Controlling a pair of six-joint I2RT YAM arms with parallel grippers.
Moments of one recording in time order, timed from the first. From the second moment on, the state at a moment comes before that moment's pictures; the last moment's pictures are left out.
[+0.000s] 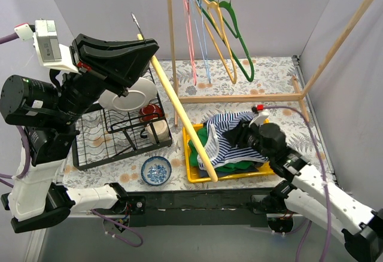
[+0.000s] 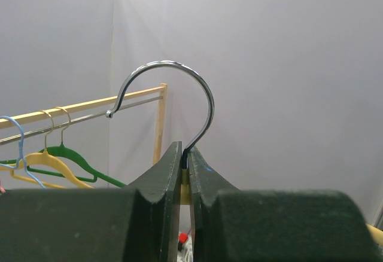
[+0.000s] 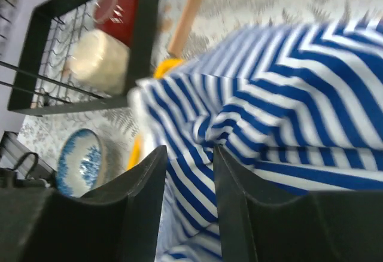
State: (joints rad) left arm -0.87 1.11 1.95 -0.22 0.15 -0.26; right arm 0.70 0.69 0.55 -0.16 0.02 0.59
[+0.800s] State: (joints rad) left arm -0.87 1.13 1.94 -0.22 0.17 -0.25; right arm 0.70 0.55 0.57 -0.37 0.11 0.69
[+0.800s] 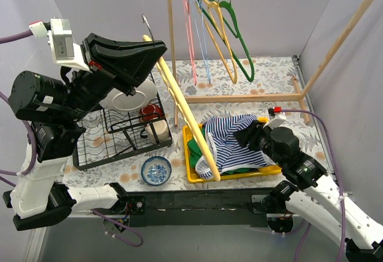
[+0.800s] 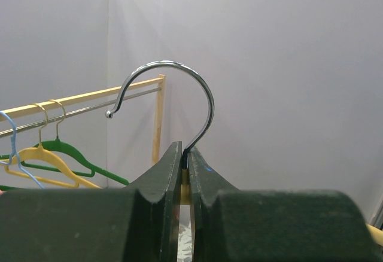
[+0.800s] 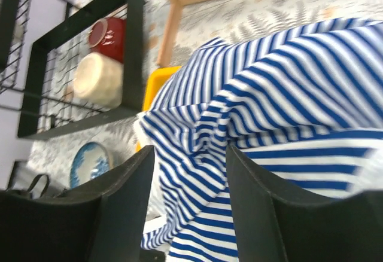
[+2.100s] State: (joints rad) left arm -0.87 1.60 2.12 0.12 0.45 -0.44; right arm 0.70 0.69 1.49 -0.94 0.28 0.51
